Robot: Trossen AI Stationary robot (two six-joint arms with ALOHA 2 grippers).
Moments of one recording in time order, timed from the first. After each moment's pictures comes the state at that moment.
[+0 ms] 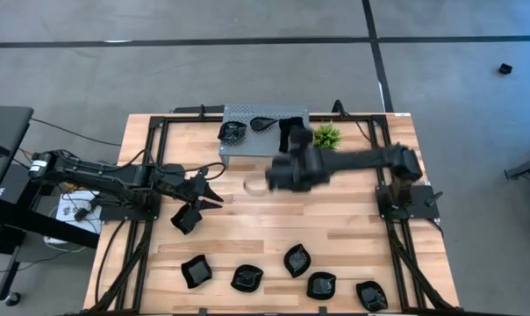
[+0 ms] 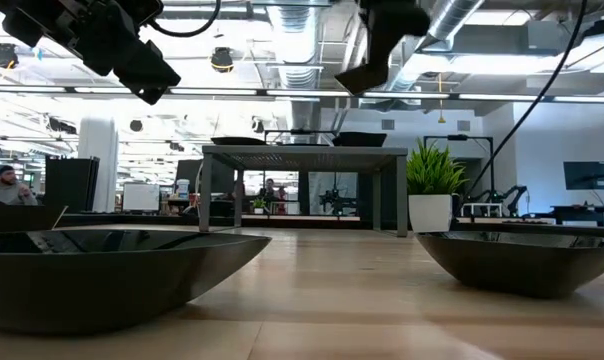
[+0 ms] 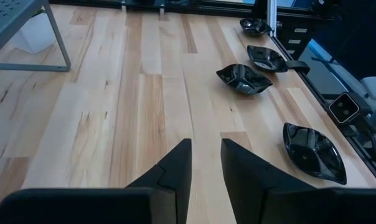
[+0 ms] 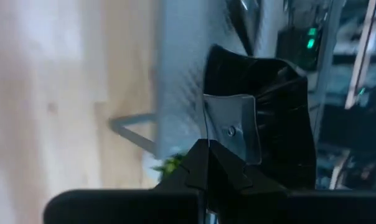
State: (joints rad) left arm -0.11 0.83 0.46 -0.08 0.10 -0.04; right arm 0.09 1.88 1.94 -1.54 0.79 0.03
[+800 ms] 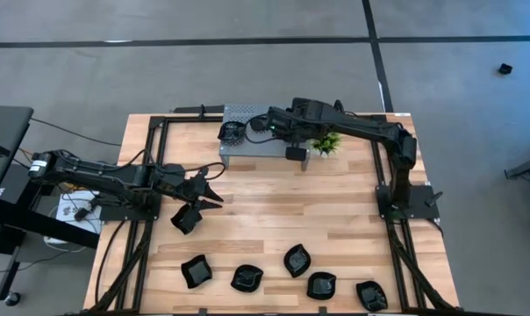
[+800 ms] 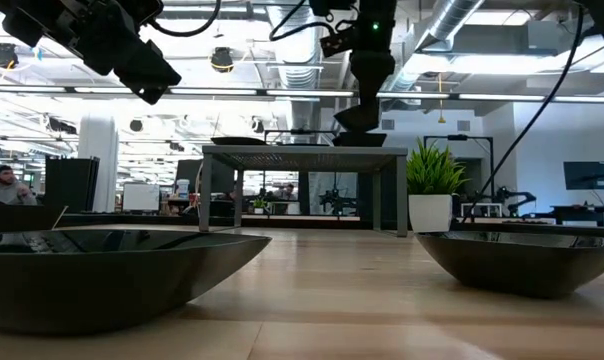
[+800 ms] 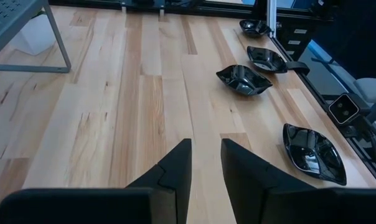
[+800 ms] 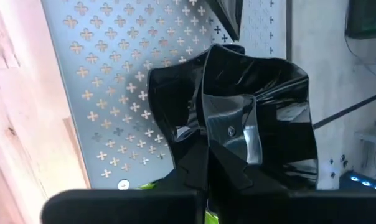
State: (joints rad) left arm -0.11 0.83 0.46 -0.08 0.10 -0.04; right arm -0.25 1.89 1.94 -1.35 0.49 -0.21
